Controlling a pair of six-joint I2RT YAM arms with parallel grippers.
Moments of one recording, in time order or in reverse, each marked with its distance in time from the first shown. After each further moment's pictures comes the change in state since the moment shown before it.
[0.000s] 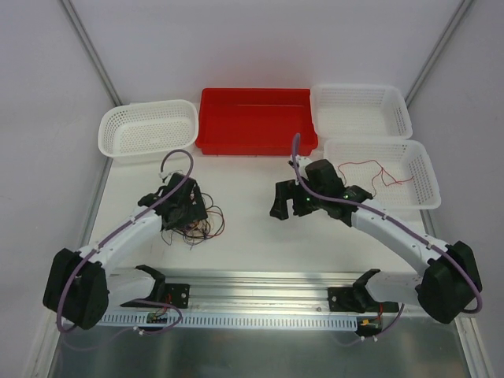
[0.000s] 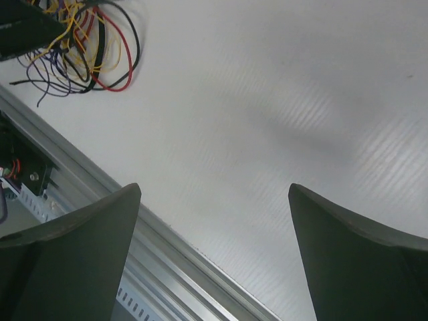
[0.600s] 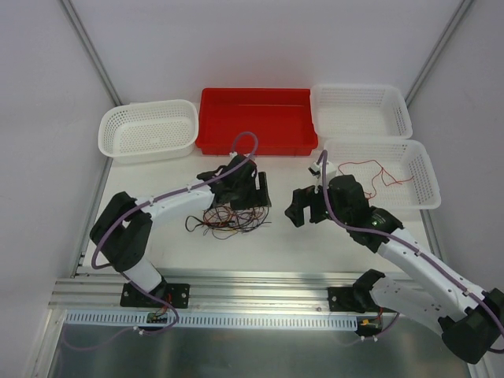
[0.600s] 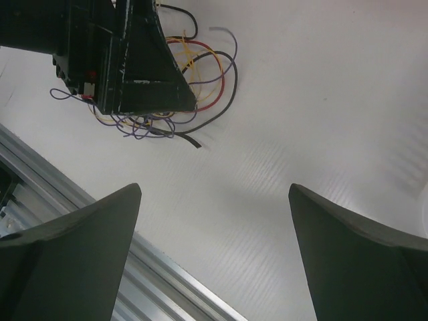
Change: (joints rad) left arm -0.319 0.511 0.398 0.254 0.265 -0.139; right arm 0.046 -0.301 -0.138 0.018 0.165 -0.079
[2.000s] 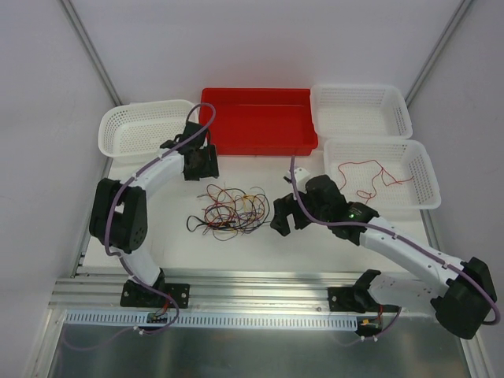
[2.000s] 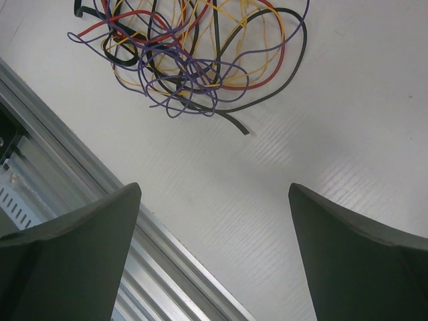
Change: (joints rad) left arm 0.420 0.063 0.161 -0.207 -0.098 0.376; right arm 0.098 0.140 0.011 0.044 -0.072 -0.037
